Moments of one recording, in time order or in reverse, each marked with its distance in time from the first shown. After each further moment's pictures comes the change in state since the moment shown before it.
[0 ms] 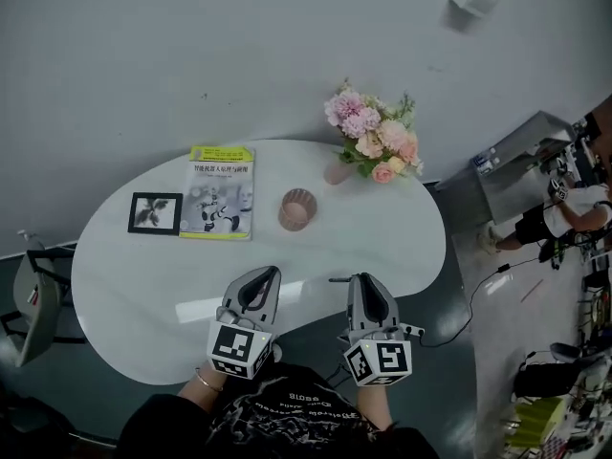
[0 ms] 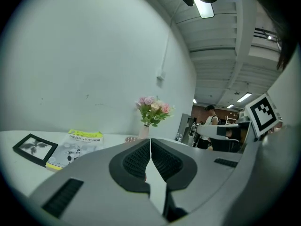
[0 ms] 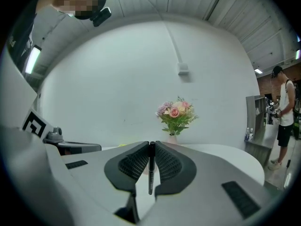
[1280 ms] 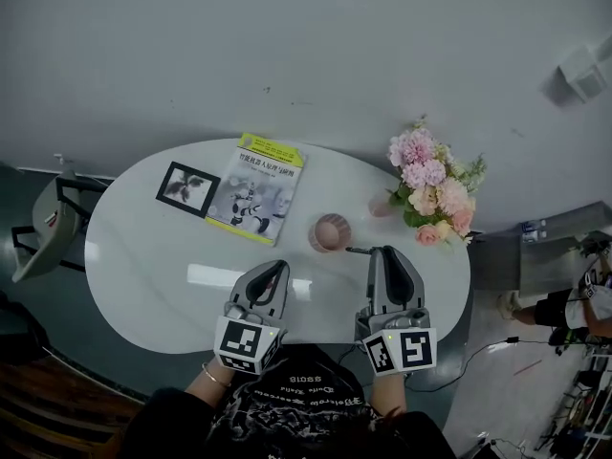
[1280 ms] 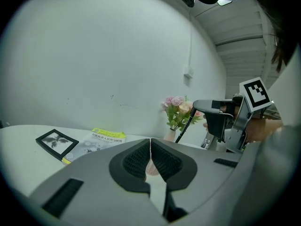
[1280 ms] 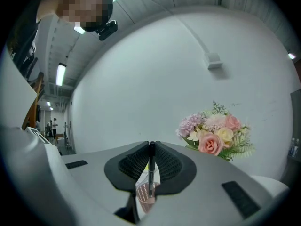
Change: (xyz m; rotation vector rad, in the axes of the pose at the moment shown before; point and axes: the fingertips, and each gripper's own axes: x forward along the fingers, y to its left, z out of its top) left arm 0.040 0.052 0.011 -0.112 -0.010 0.347; right arm 0.133 0.011 0.081 -0.076 -0.067 0.403
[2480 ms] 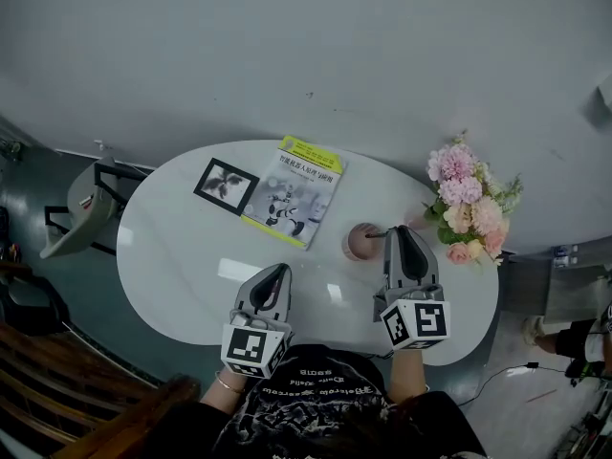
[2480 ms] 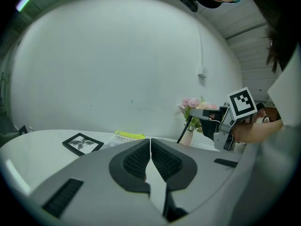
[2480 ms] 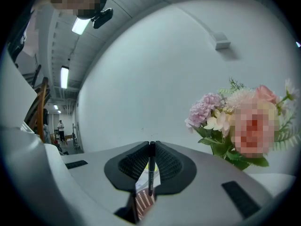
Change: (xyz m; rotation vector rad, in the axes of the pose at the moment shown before) left arm -0.031 0.039 0.003 -0.008 -0.019 0.211; right arm 0.065 -0.006 -0.026 0.031 0.045 0.089
